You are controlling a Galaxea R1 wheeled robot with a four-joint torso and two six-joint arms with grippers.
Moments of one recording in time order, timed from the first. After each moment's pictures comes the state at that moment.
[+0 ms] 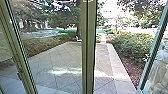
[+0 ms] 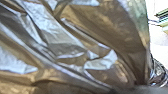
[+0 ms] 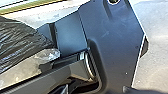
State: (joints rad) left arm 1.47 3.02 -2.69 -0.20 0.03 0.29; right arm -1.57 3.10 -2.77 0.07 0.04 0.20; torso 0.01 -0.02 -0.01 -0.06
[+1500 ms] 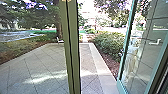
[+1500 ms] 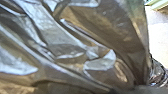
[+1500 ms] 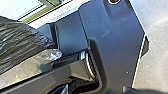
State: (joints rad) left arm 1.47 3.02 -2.69 -0.19 0.03 0.29; right arm -1.58 3.10 -2.77 0.06 0.04 0.20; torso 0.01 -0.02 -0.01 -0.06
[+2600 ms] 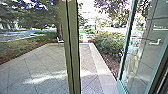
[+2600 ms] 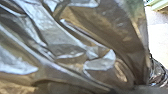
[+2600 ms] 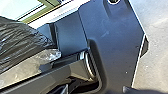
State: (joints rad) left arm 1.47 3.02 -2.69 -0.19 0.02 0.29; right arm -1.58 3.10 -2.77 0.06 0.04 0.20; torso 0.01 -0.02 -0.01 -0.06
